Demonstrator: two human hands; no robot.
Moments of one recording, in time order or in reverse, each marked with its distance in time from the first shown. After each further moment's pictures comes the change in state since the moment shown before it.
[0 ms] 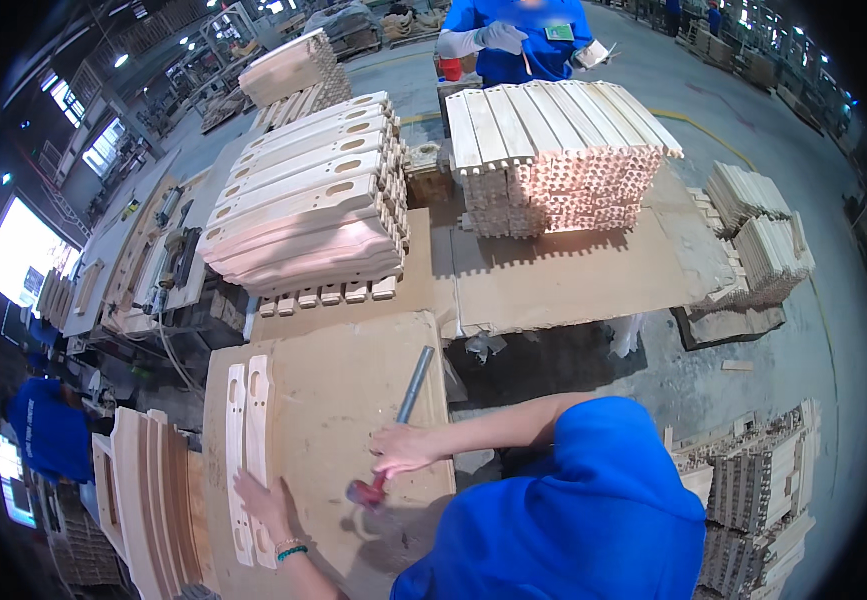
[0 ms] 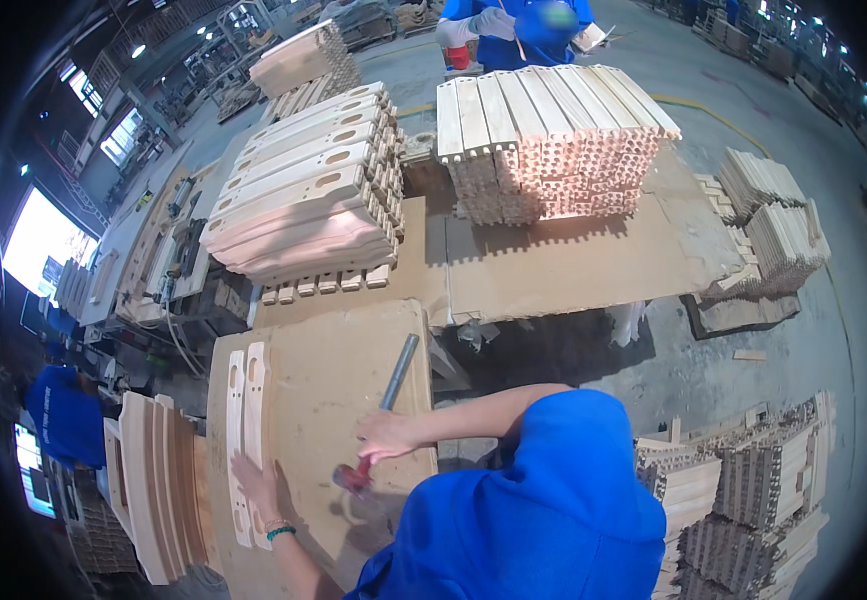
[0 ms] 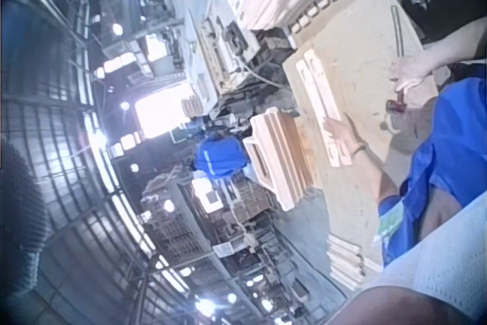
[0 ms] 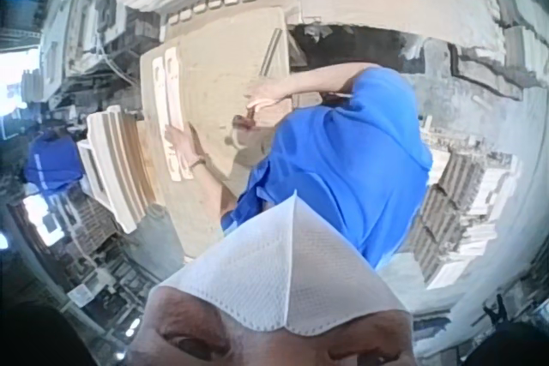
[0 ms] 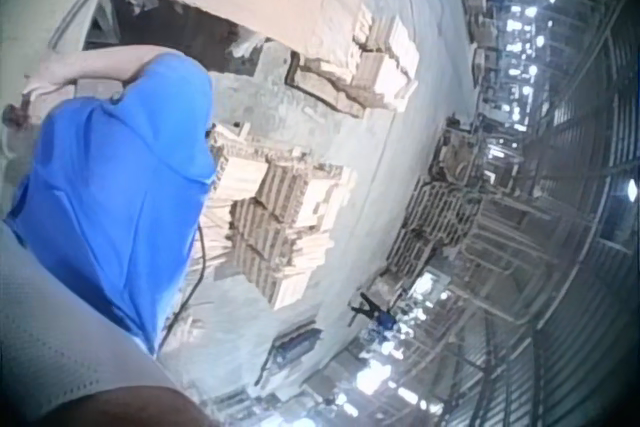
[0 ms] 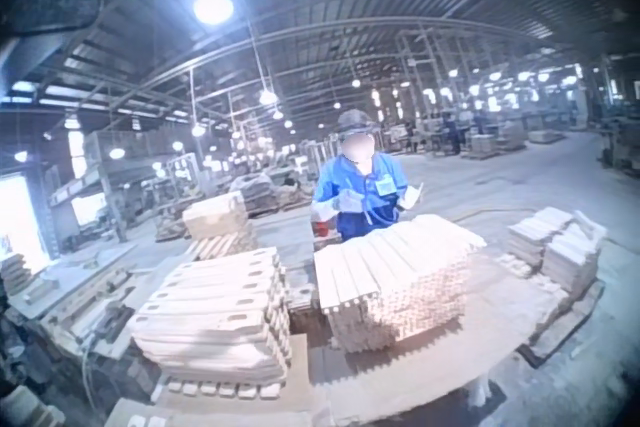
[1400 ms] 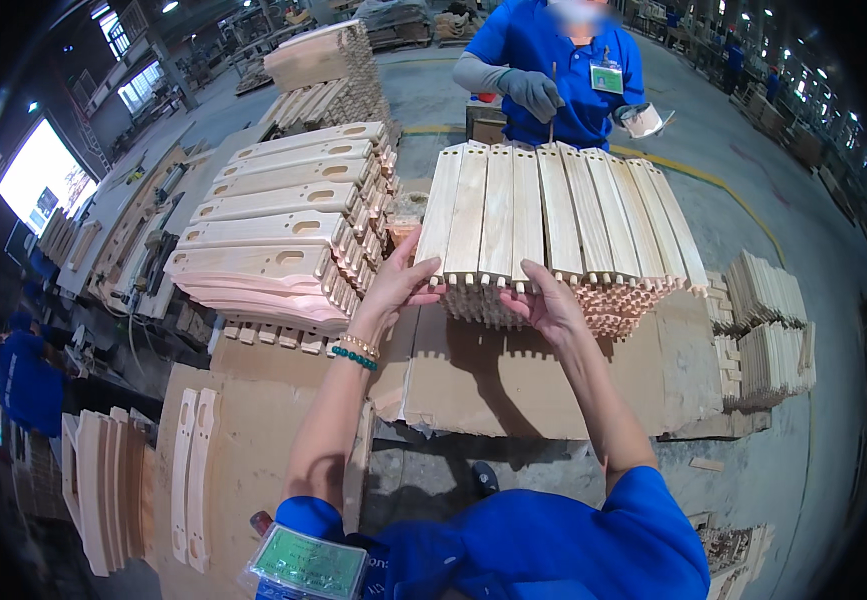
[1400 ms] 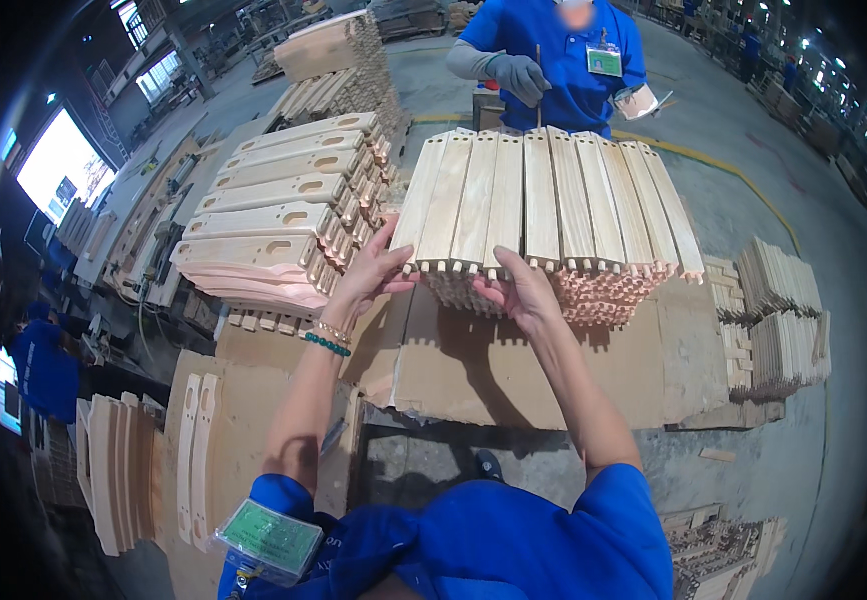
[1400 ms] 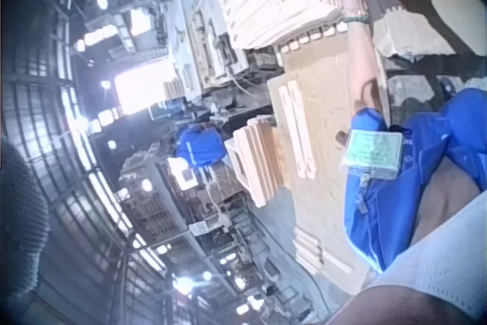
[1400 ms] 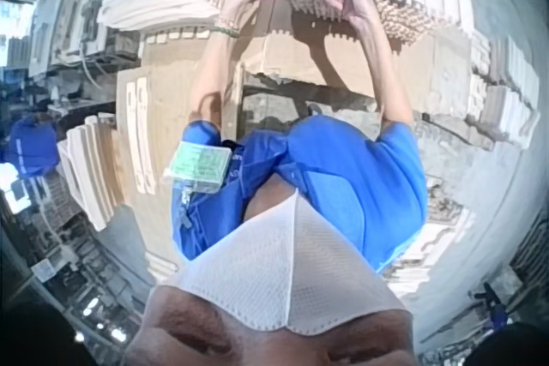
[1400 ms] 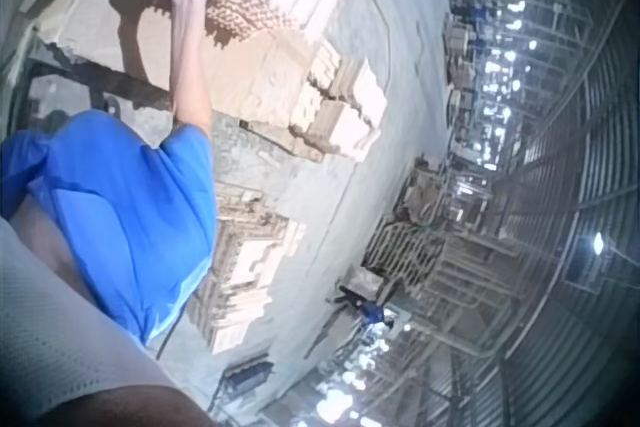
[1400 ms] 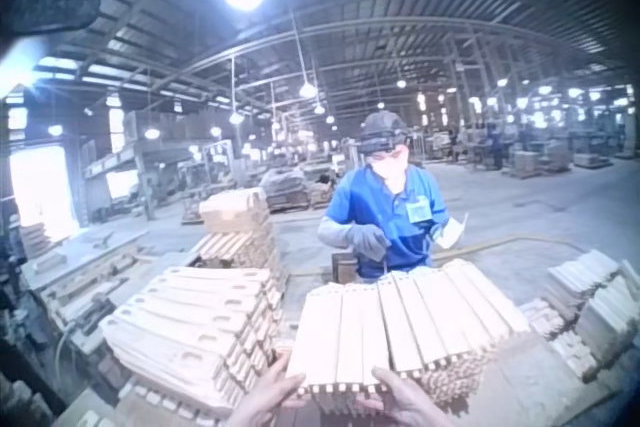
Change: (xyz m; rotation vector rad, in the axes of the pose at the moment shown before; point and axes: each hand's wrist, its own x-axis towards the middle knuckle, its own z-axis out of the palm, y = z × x) left_hand 0.082 0.620 -0.029 -1.403 -1.067 0.439; right_hand -0.232 0.157 -0.413 1.305 1.370 0.956
